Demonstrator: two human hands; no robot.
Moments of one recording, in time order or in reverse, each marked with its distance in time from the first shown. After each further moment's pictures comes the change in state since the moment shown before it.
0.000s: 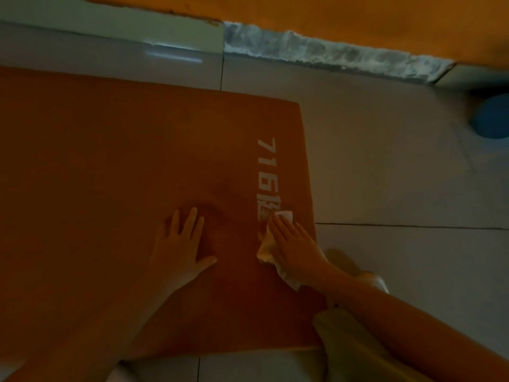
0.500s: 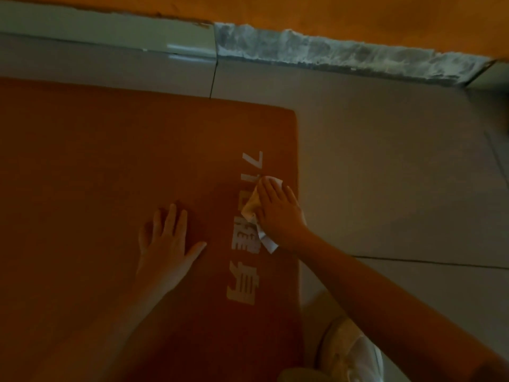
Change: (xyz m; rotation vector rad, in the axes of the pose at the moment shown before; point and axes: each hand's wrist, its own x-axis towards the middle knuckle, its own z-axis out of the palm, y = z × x) left_hand 0.053 0.045 -0.023 -0.173 0.076 -0.301; right_hand 0.101 0.067 -0.034 -0.026 0.136 0.047
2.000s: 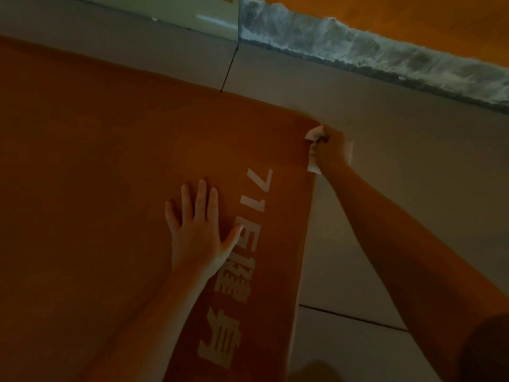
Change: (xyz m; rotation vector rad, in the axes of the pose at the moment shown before) left_hand 0.087 0.083 0.001 -0.085 0.220 -0.082; right_hand 0.156 0.113 -0.064 1.037 0.340 0.500
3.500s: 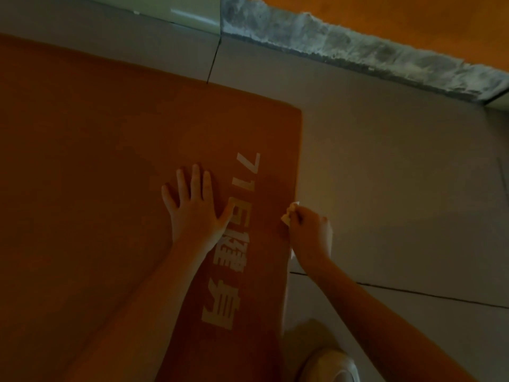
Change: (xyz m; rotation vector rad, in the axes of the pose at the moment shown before) left_hand -0.002 0.001 -0.004 -0.050 0.012 -0.007; right_hand -0.181 0.063 -0.009 -0.304 -0.028 0.024
